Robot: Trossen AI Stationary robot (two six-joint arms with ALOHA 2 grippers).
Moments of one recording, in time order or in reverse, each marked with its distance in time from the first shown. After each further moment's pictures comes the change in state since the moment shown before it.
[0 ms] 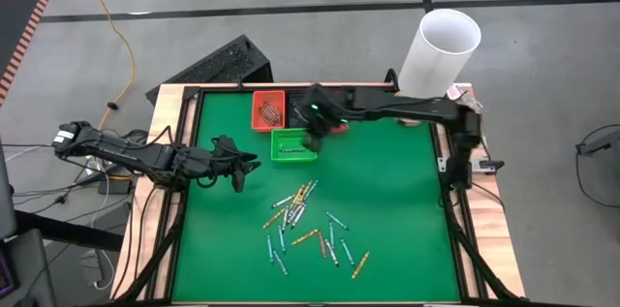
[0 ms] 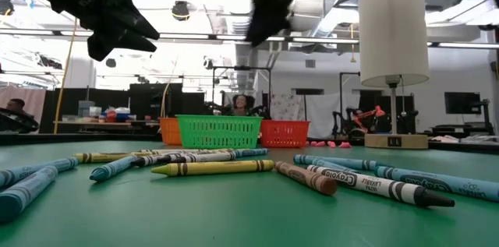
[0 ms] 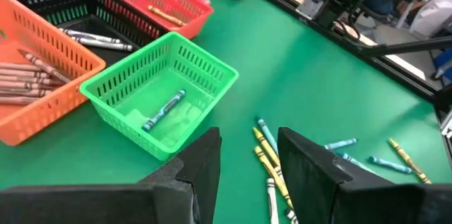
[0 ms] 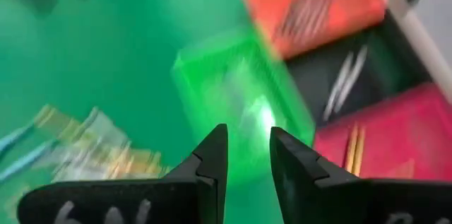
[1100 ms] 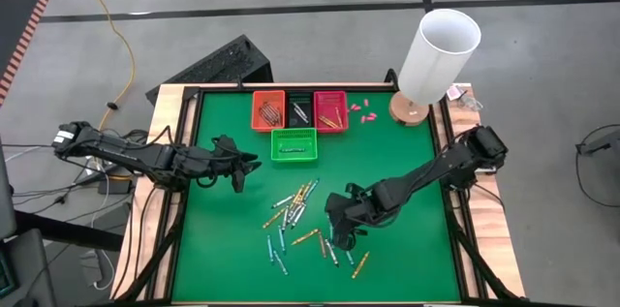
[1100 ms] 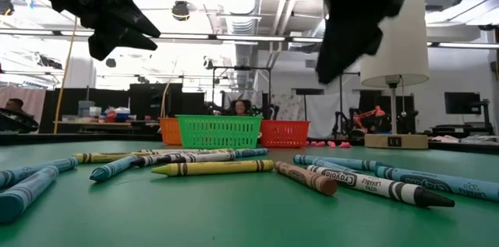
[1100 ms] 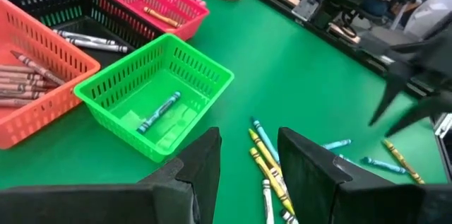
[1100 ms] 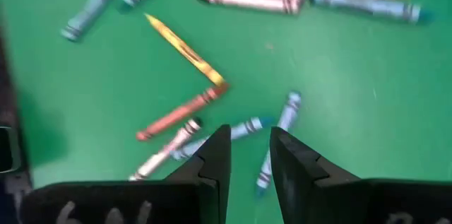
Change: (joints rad) left arm 0.000 0.000 0.000 0.012 0.010 0.003; right arm 0.601 -0.063 -0.522 0.321 0.130 0.533
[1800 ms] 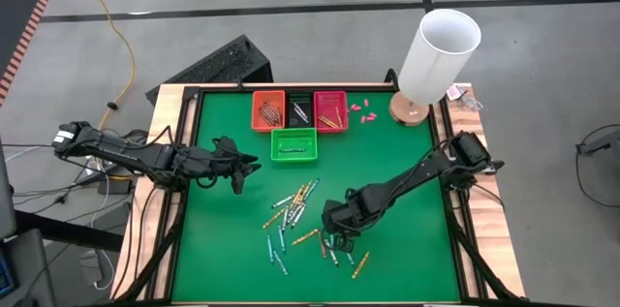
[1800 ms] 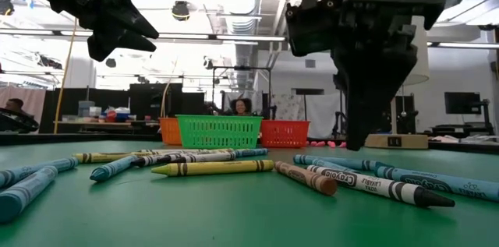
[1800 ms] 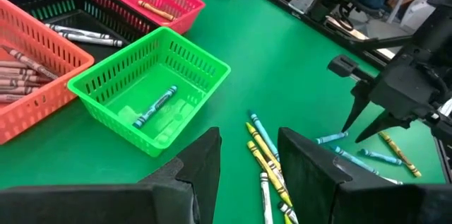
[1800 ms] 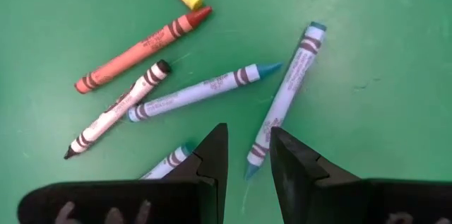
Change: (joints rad) left arm 0.000 0.000 0.000 -0.013 0.022 -0.002; right arm -0.033 0.130 -0.009 -0.027 -0.152 -0.058
